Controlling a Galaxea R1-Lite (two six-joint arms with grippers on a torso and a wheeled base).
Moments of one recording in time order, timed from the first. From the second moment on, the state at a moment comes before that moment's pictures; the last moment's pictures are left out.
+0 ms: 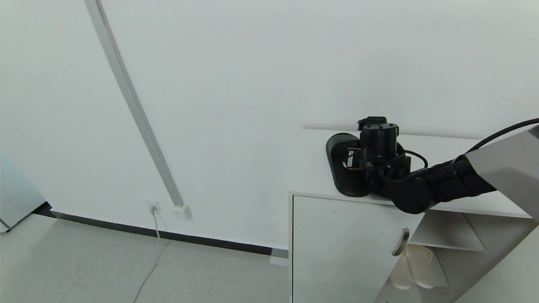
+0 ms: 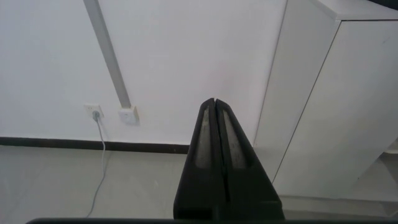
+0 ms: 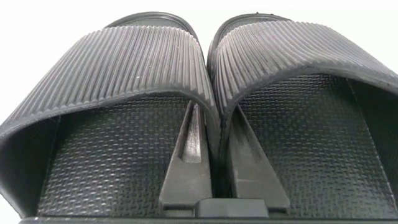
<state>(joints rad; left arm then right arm) 0.00 0.00 0.00 0.00 -0.04 0.04 0.50 2.14 -1.33 -0.63 -0.66 0.14</state>
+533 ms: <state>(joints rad) 0.00 0.00 0.00 0.00 -0.04 0.04 0.58 2.00 -1.17 -0.64 -0.54 0.13</state>
